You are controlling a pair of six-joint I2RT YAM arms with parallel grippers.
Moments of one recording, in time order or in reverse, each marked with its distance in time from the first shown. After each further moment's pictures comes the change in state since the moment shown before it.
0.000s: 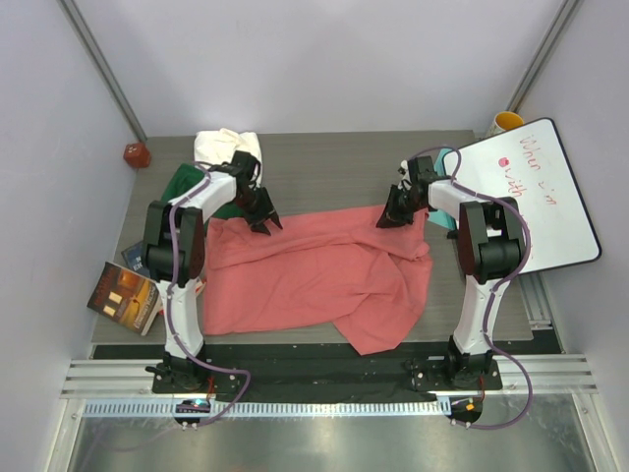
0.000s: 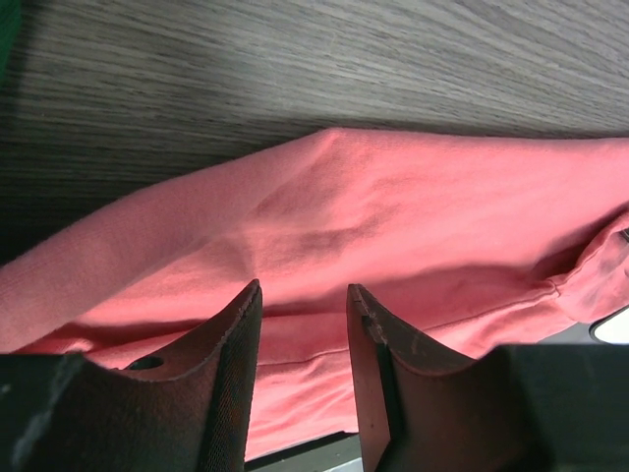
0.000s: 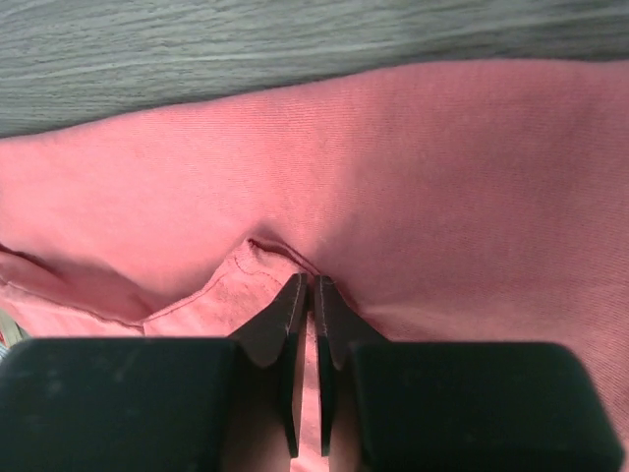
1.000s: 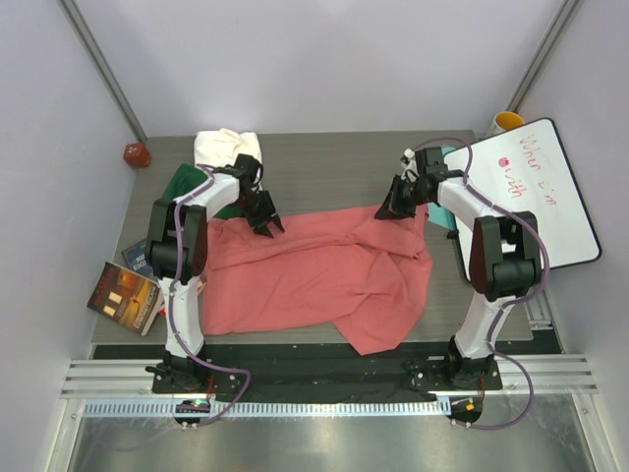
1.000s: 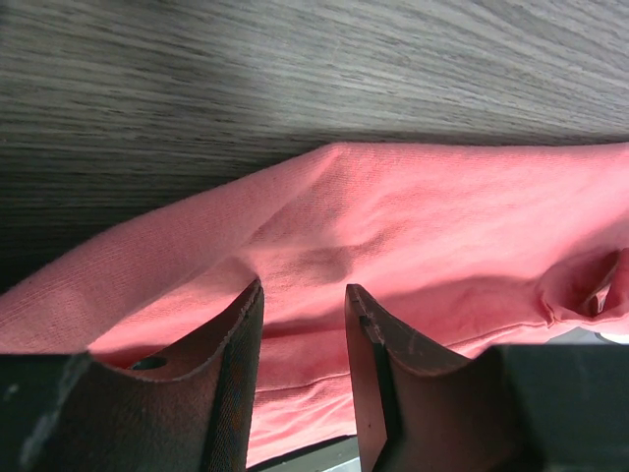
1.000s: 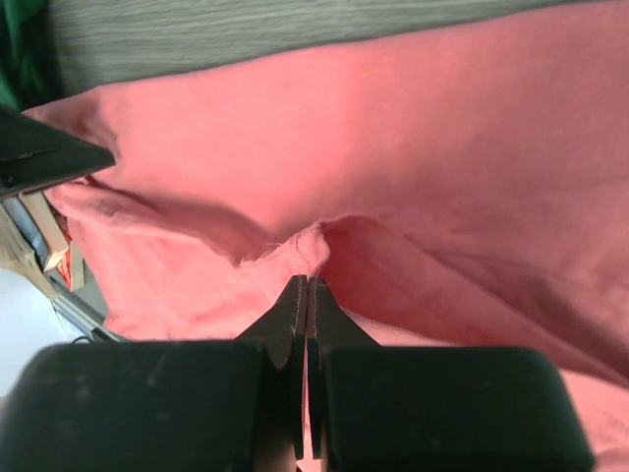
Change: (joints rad) left arm -0.007 0.040 0.000 0.018 0.019 0.003; right arm 0.000 -0.156 -0.011 -0.058 -0.104 0.003
